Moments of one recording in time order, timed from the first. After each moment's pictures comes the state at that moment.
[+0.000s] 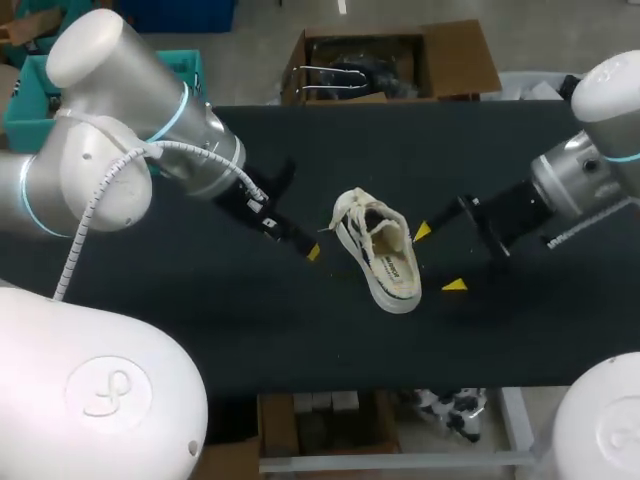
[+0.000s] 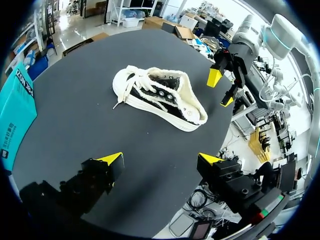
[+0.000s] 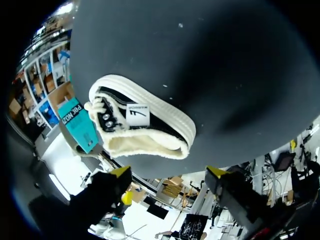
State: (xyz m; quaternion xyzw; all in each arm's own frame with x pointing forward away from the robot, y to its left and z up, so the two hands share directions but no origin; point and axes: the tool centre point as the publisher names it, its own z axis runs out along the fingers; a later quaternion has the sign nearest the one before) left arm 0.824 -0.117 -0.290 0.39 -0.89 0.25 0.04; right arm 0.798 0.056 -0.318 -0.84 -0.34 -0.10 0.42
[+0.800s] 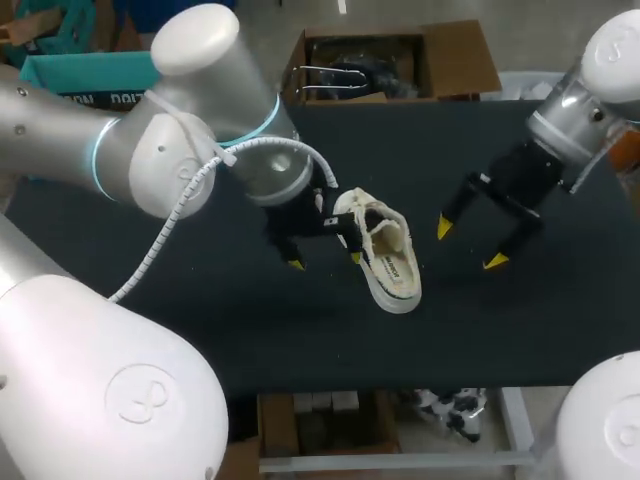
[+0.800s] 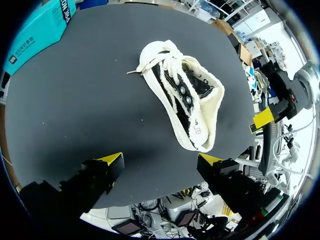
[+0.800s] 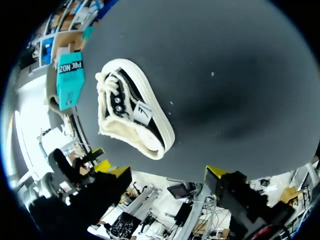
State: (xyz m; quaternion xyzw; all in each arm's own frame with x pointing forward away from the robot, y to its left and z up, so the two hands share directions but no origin) left arm 0.809 -0.174 -0.314 0.66 -0.73 0.15 0.08; right arm 0.805 0.002 -0.304 -0.74 -0.60 -0.07 0.30
